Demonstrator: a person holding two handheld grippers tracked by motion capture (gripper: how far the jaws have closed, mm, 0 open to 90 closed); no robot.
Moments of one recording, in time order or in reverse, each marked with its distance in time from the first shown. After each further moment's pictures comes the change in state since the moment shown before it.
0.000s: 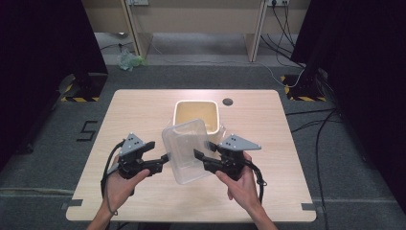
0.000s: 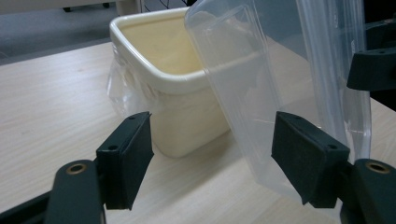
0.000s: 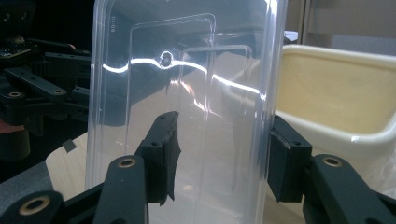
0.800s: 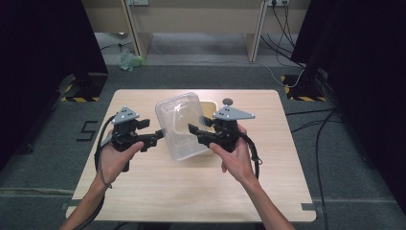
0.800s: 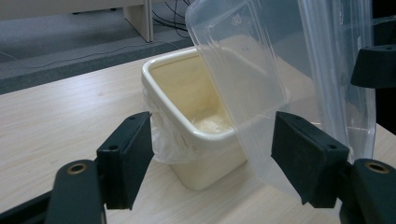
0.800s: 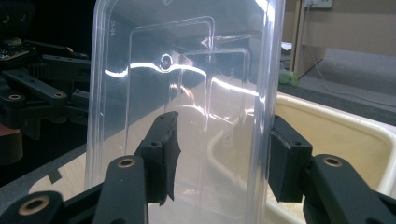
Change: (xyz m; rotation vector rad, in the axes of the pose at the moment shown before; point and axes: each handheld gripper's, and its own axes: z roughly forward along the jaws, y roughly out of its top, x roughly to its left) left arm 0.032 0.056 0.006 0.011 0.006 -0.028; right arm -0.015 0.064 0.022 -0.002 -0.016 -0.017
